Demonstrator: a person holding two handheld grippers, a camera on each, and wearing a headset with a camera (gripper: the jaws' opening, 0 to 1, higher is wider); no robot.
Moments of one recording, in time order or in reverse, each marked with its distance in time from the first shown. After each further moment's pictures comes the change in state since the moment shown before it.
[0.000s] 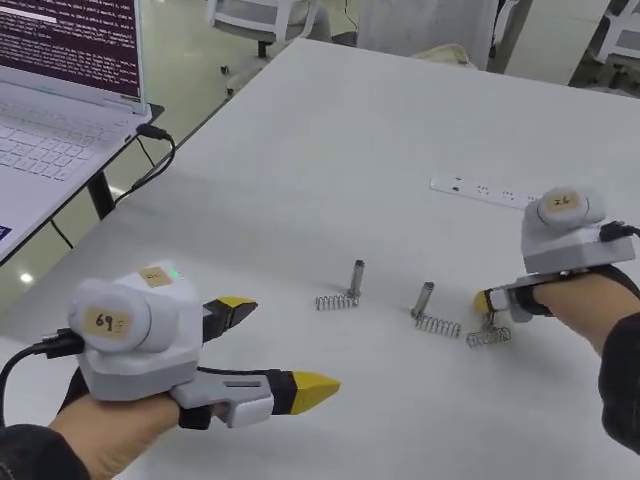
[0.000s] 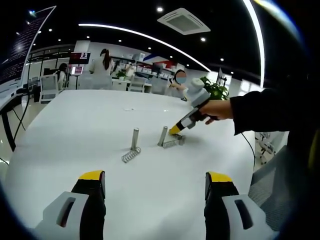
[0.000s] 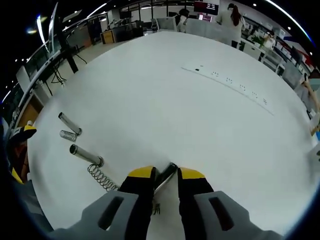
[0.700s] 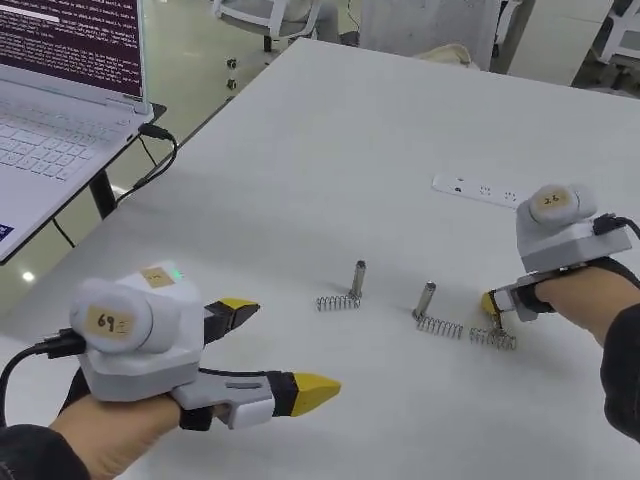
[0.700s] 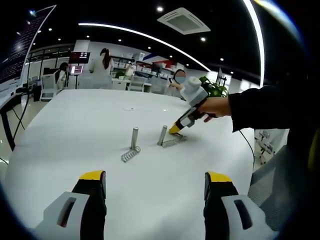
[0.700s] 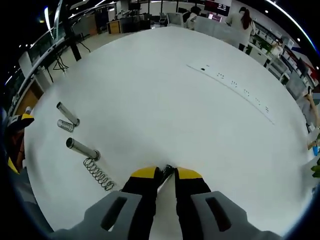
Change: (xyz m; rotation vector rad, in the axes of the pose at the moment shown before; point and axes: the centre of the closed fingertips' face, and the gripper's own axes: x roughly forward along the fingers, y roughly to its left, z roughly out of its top) left arm 0.001 -0.001 0.000 -0.002 0.005 -0.005; right arm 0.001 -0.002 -0.001 -0.104 0.052 -0.011
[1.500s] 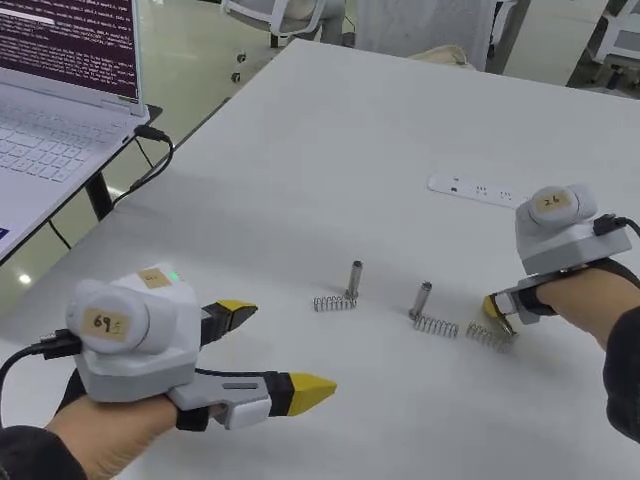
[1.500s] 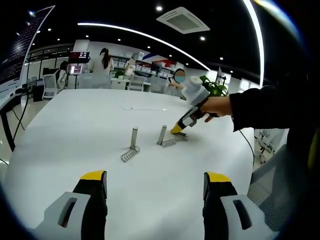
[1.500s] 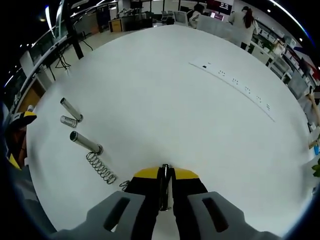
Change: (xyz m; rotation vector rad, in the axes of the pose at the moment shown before) left arm 0.002 -0.001 0.000 0.005 0.005 -0.001; right arm -0.005 -0.001 -0.008 0.007 0.016 0.018
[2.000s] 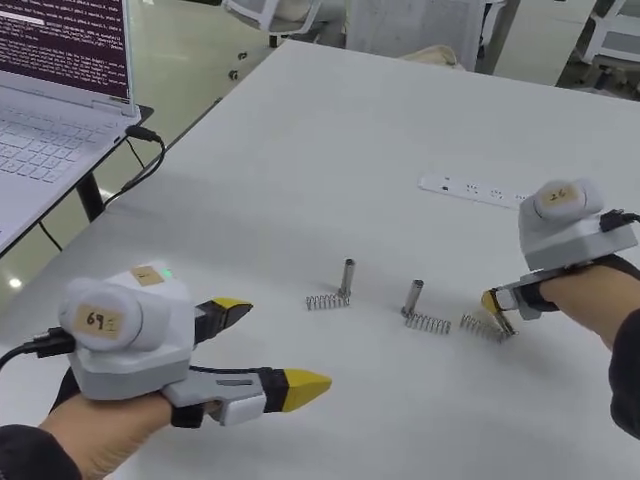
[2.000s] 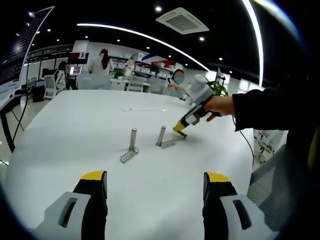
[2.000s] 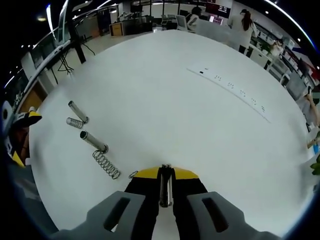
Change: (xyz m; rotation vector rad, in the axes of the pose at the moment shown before) left arm 0.000 -0.002 0.002 0.004 -0.006 -0.007; right arm -0.021 0.000 0.002 0.004 -0.042 0.001
